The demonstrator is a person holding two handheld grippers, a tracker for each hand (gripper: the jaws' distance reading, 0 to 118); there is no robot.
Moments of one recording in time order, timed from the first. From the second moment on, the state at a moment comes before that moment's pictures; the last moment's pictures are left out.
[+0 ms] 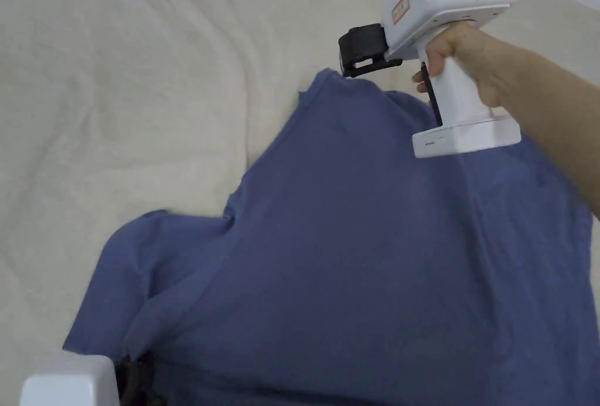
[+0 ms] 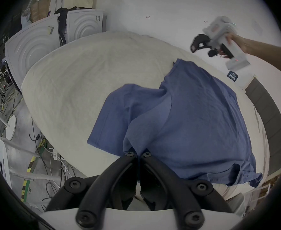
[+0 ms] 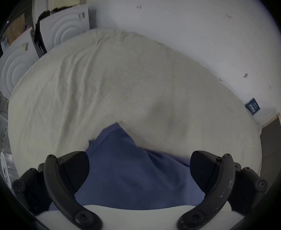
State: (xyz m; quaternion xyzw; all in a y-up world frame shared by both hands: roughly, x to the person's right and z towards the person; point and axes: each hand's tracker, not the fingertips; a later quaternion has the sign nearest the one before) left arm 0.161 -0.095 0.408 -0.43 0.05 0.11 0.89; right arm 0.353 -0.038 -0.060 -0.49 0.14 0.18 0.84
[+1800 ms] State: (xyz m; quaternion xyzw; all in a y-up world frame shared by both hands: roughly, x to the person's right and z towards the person) left arm 0.183 0.347 0.360 0.05 -0.08 0.06 0.99; right arm 0.671 0.412 0.468 -0.11 -0.02 -0.10 0.99
